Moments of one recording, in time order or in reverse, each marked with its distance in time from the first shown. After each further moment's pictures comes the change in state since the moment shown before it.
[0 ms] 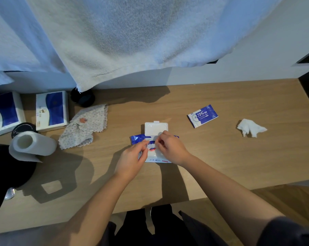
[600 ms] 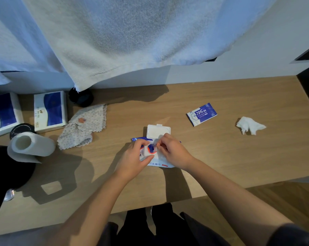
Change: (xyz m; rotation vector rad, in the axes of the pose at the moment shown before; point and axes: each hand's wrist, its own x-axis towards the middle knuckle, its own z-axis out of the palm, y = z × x) left_hand 0.001 -0.001 -0.002 -0.069 -0.140 -0.042; right_hand -0.015 0.006 0.003 0.155 -0.001 -0.063
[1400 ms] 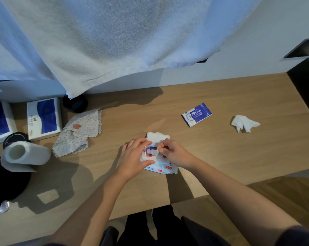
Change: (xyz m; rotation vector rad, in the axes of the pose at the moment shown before) left_hand 0.021 -0.006 0.007 0.286 -0.057 0.156; right_hand -0.010 -0.012 -0.018 0.399 -0.105 0.340
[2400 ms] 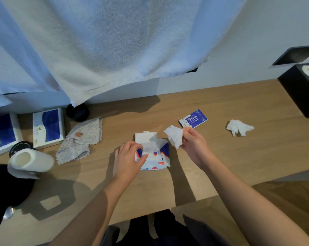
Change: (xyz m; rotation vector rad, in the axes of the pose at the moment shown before) left_hand -0.006 0.010 -0.008 -0.033 0.284 -0.139; right_hand -0.034 -0.017 -0.049 0.821 0.286 -0.070
